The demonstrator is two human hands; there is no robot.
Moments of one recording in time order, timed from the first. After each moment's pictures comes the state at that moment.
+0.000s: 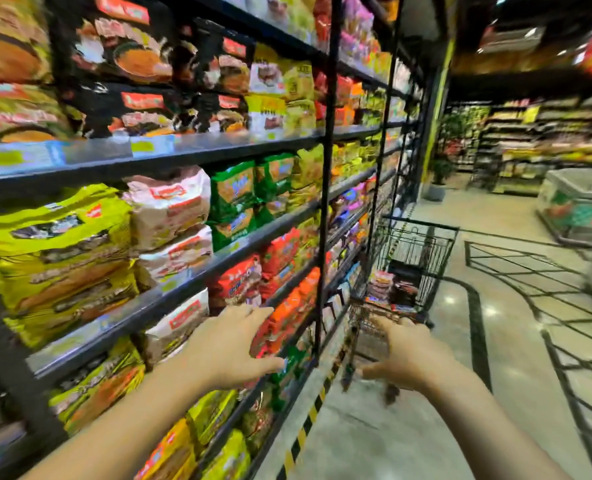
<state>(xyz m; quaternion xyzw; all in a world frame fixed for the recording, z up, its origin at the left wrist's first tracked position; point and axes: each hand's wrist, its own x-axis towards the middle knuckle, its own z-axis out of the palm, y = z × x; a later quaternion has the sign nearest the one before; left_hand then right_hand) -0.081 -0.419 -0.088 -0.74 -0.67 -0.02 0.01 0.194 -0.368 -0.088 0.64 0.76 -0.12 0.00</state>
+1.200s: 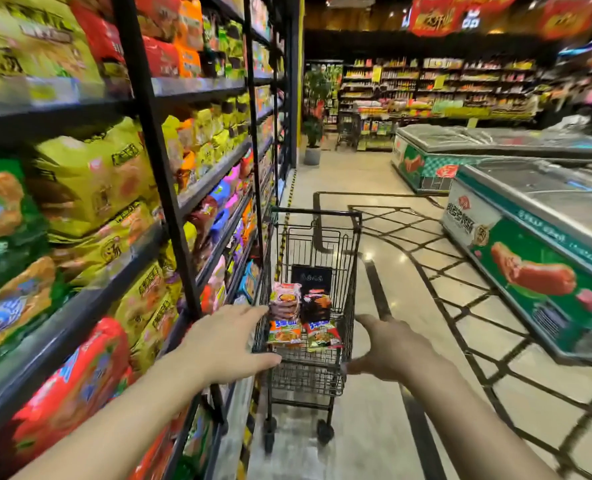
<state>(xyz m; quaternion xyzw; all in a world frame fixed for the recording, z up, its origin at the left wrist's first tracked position) 0.043 0.216 -0.142 -0.86 -0.51 0.03 -0.06 0.298 0.148 -0.134 0.78 0.60 -0.18 0.02</state>
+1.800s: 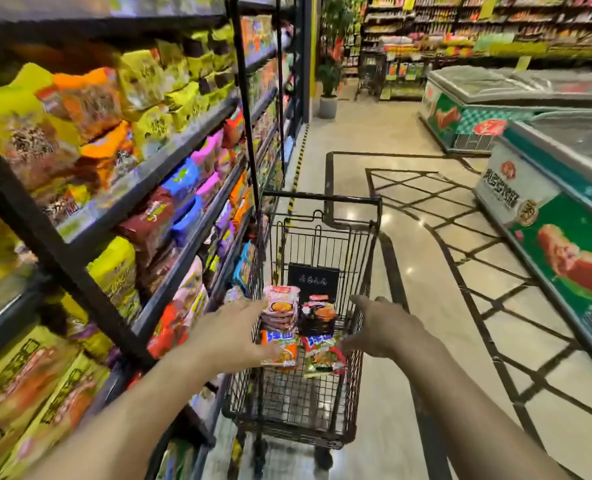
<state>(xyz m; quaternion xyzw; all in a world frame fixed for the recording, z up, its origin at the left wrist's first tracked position) 0.170 0.518 -0.216 -0.82 -0.55 0.07 -0.14 0.424 0.470 -0.187 0.77 0.60 -0.23 0.04</state>
